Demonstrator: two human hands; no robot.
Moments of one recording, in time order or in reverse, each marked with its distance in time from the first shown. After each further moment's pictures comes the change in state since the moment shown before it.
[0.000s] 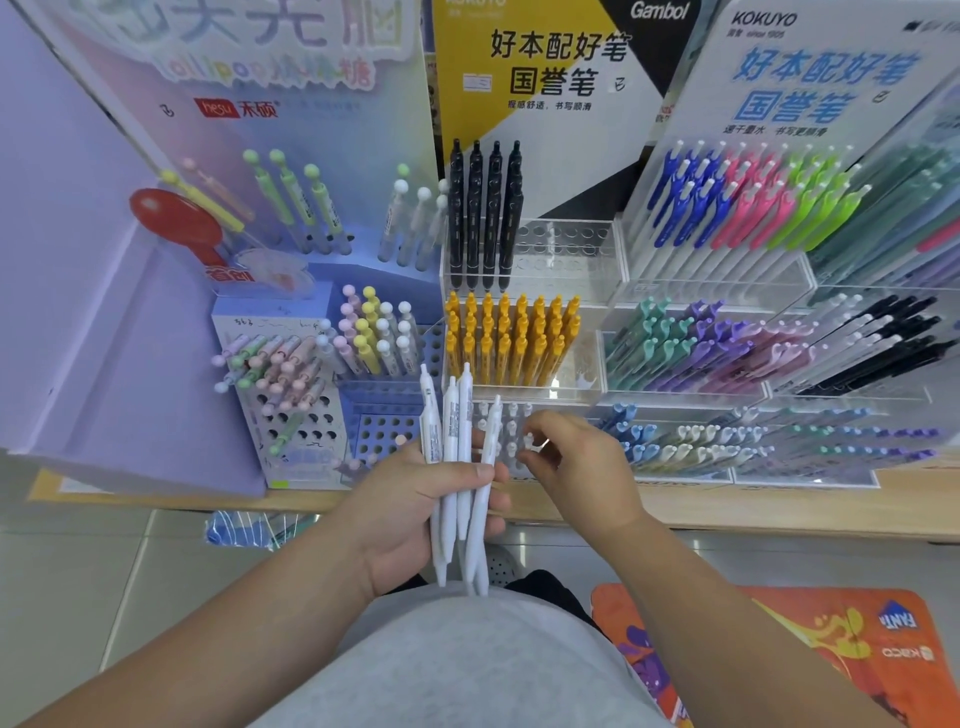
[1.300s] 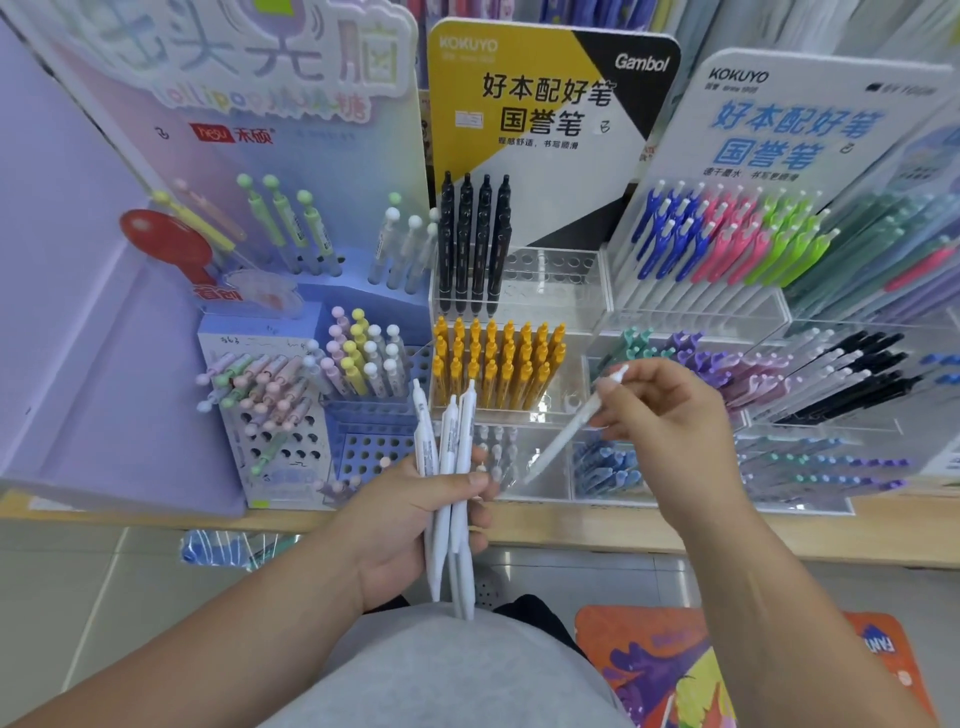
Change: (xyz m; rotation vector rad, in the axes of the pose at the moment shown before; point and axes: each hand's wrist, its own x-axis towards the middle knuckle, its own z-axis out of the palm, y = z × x) left_hand 0.009 0.003 0.007 0.002 -0.026 0.011; right_hand 0.031 -0.026 -0.106 0.739 0.204 0.474
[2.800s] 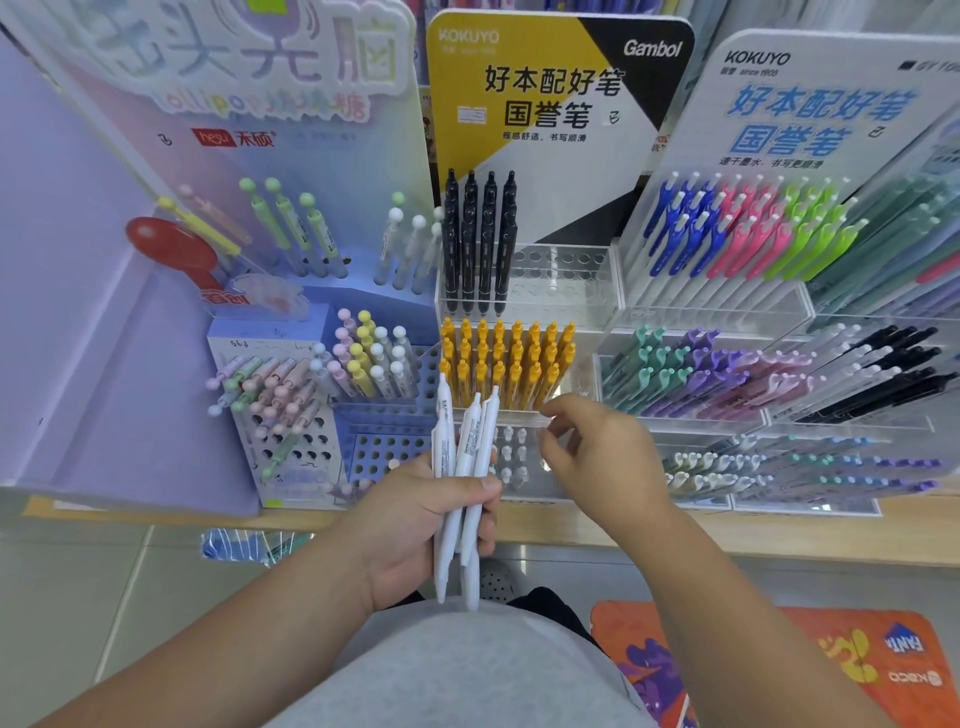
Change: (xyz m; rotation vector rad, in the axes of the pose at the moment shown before) left_hand 0.007 0.001 -0.004 0.019 -0.072 -0.007; right_hand 0.008 0.056 0.038 -0.799 -0.139 -0.337
